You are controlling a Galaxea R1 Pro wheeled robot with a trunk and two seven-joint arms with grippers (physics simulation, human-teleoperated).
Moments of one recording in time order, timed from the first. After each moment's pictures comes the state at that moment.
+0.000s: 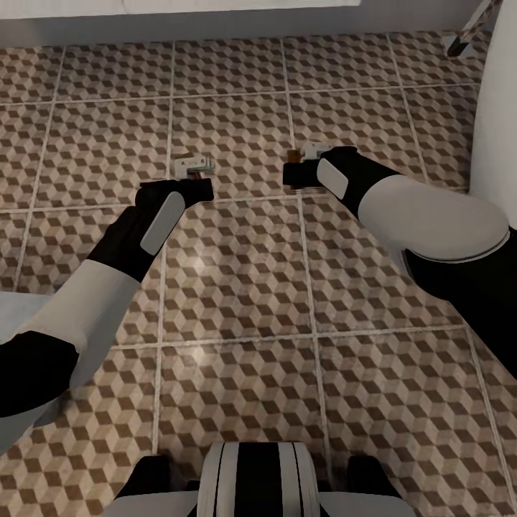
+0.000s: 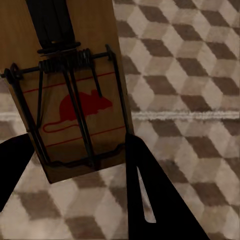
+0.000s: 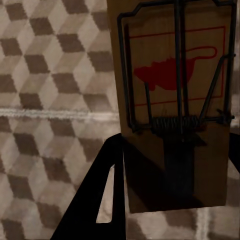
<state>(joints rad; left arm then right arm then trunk) -1.43 0.02 -0.40 -0.93 0.60 0.59 0.36 -1.90 0.17 2.19 0.03 -2.27 0.37 0.12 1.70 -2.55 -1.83</state>
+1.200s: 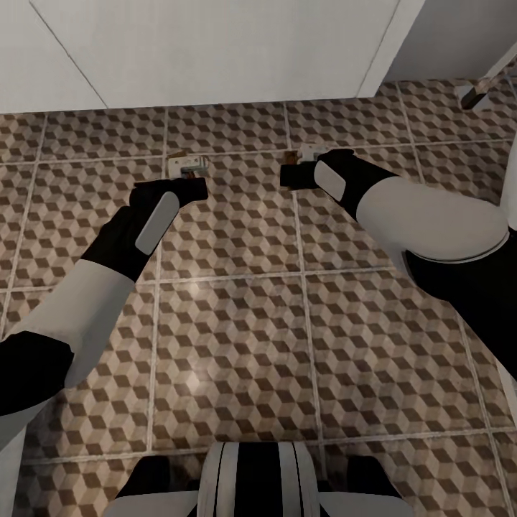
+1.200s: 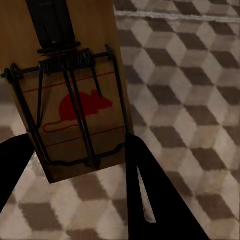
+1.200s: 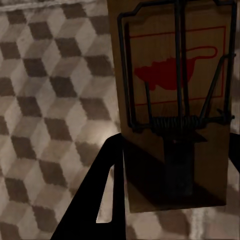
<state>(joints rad) -1.43 0.04 -0.40 -0.93 0.60 0.58 0.36 -1.90 0.17 2.19 0.00 -2.27 0.35 0.12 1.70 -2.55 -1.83</state>
